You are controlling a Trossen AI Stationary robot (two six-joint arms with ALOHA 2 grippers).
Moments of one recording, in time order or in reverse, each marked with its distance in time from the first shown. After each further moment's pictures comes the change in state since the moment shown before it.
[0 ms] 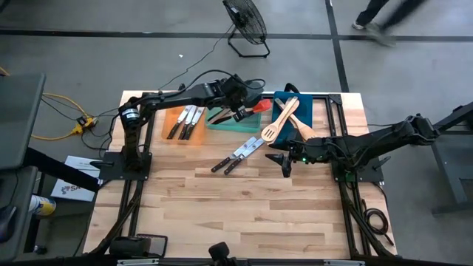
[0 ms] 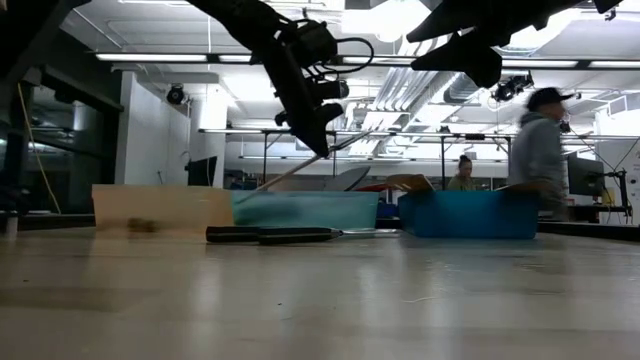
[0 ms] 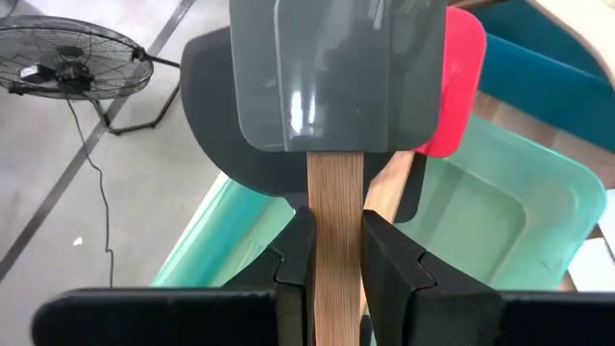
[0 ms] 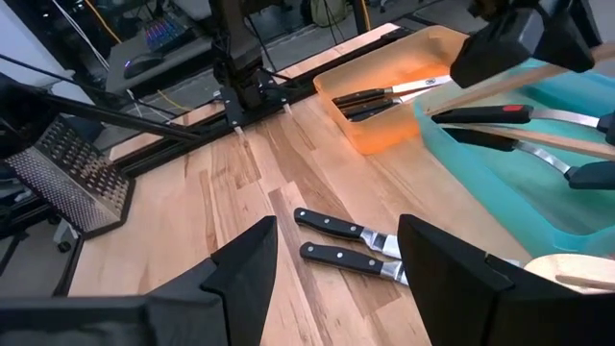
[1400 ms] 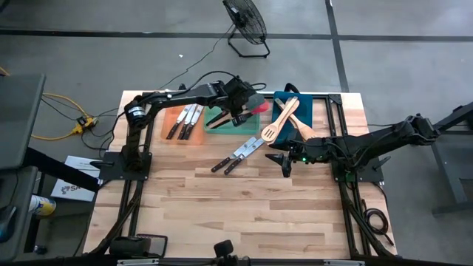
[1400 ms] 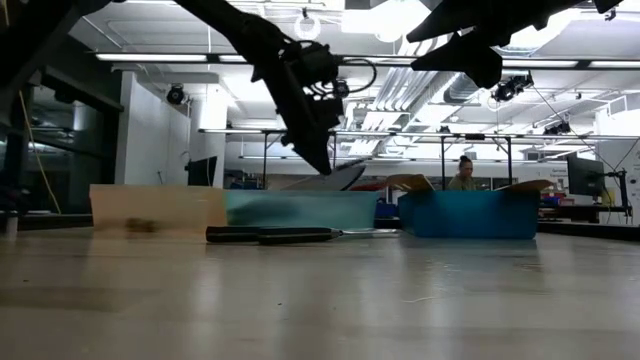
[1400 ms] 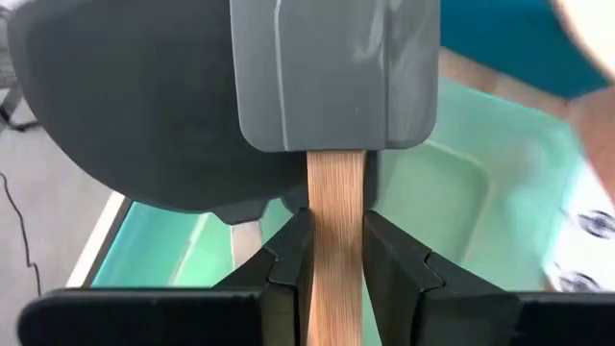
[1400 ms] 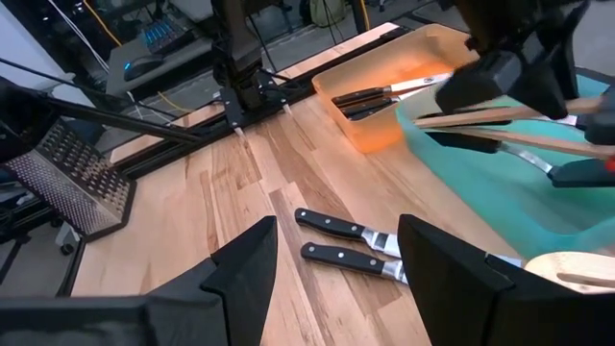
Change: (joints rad) left arm 0.032 0.068 -0.001 -0.027 0.209 0.062; right arm 0.000 0.000 0.000 -0.001 0.000 0.011
